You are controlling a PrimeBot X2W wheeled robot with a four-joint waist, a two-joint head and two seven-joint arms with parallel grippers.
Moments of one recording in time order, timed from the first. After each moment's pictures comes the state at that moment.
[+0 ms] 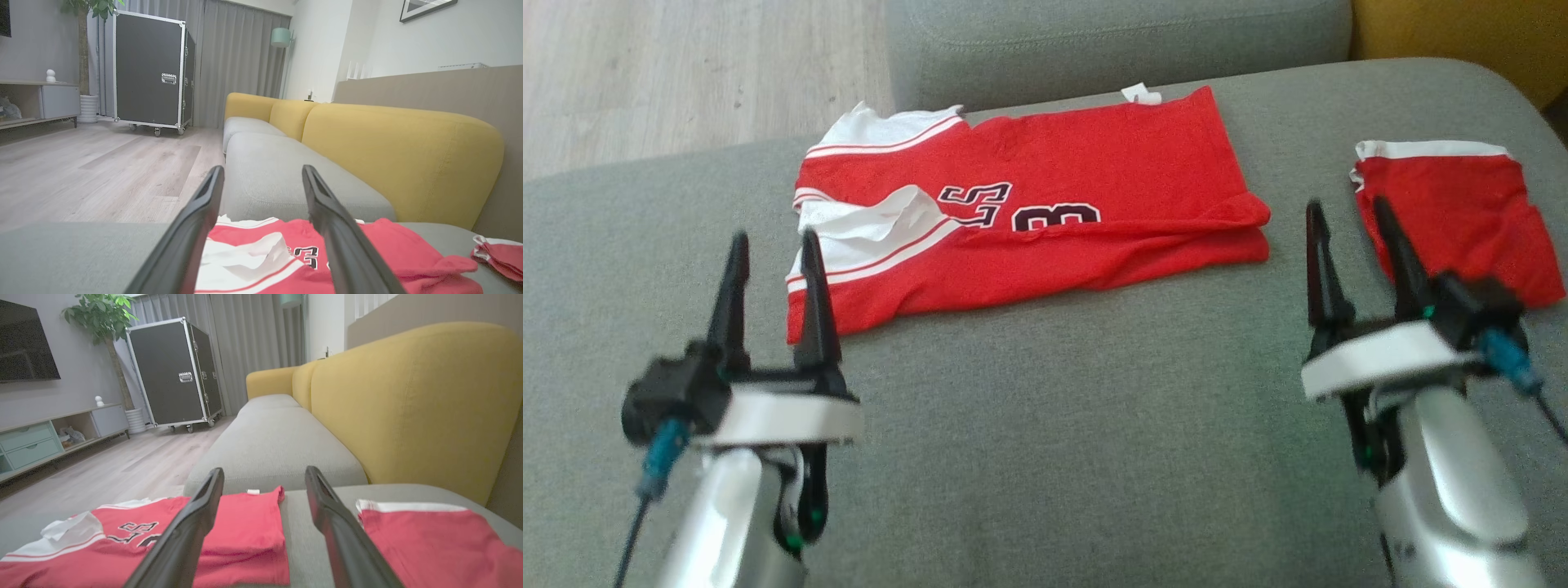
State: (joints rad) left arm -0.28 0.18 -0.24 0.23 -0.41 0.07 -0.26; right arm -0.37 -0.07 0.06 0.45 0.16 0.13 -0.26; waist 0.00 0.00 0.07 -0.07
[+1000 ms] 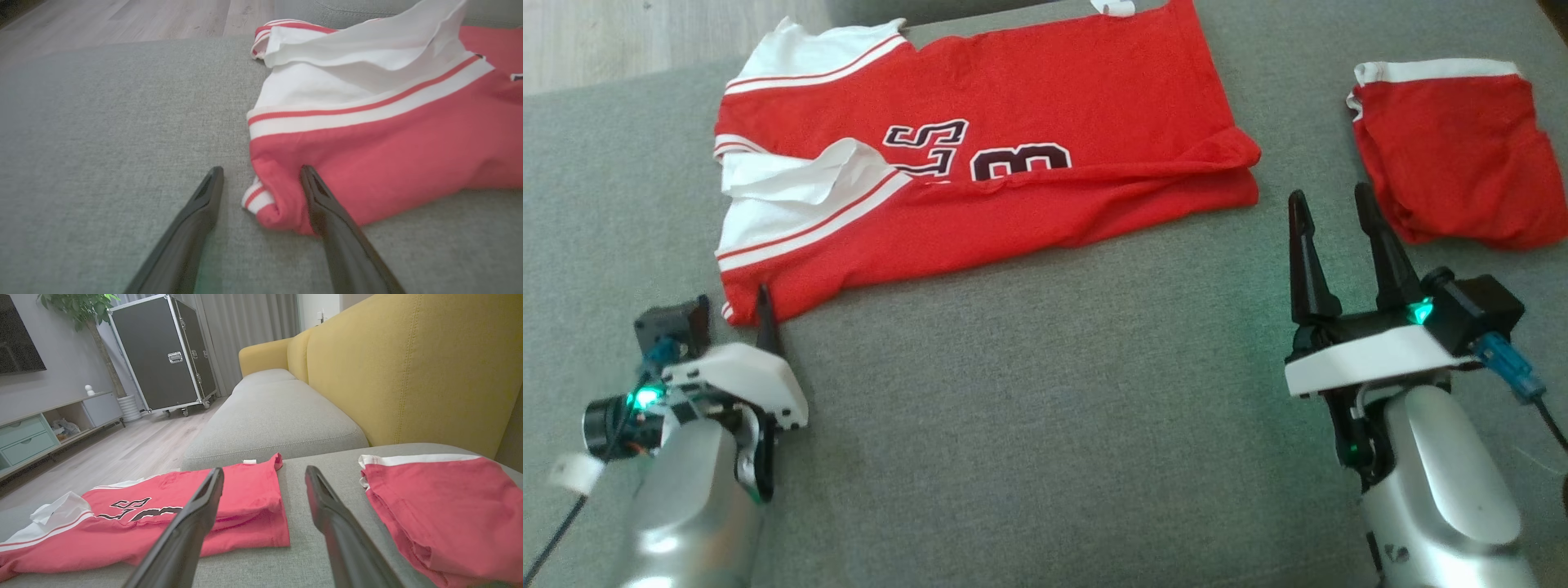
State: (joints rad) left arm -0.51 0.16 -0.11 0.86 -0.29 0.07 -0.05; right arm -0.31 -0.06 0.11 0.34 0.23 0.13 -0.26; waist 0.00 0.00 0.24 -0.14
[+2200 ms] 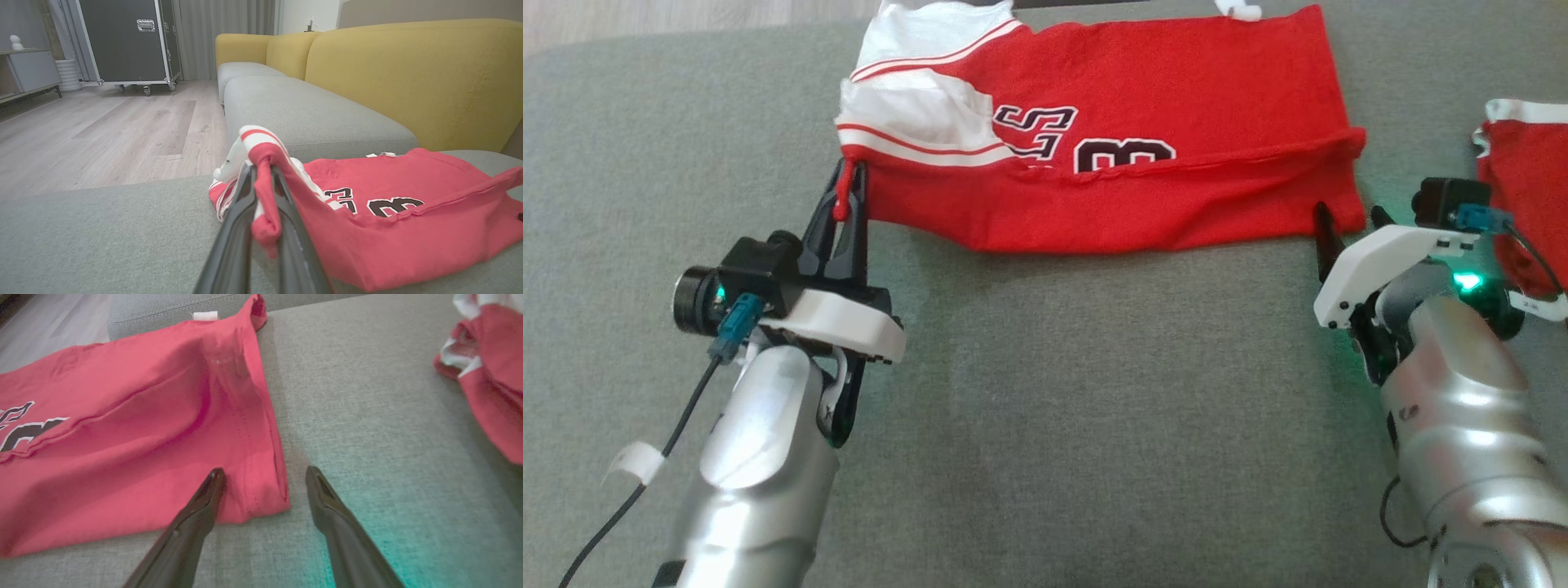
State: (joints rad) left arm -0.56 0.09 -0.25 0.61 -0.23 -0.07 -0.25; right arm -0.78 -0.06 -0.22 1.14 -0.04 0.13 0.00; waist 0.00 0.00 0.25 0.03
